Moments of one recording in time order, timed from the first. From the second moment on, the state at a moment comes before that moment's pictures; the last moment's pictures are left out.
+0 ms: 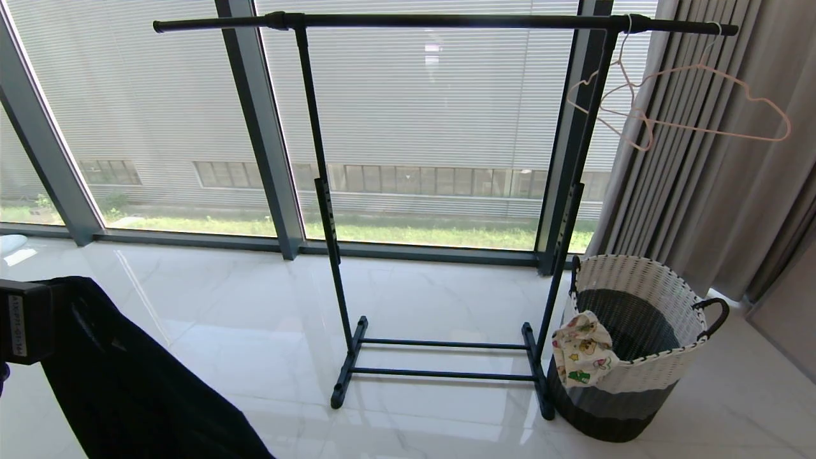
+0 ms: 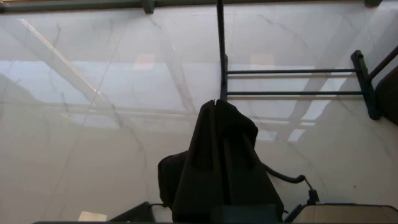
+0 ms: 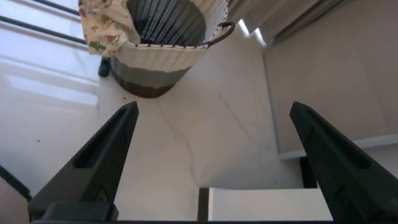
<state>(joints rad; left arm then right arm) 0.00 1.02 -0.86 0.28 0.02 0.16 0.09 0.77 -0.69 0.38 -0.28 -0.34</state>
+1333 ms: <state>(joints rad) 0.02 0.98 -0.57 -0.09 0.16 0.20 -0.06 0.65 -0.46 0.16 -0.28 -0.38</state>
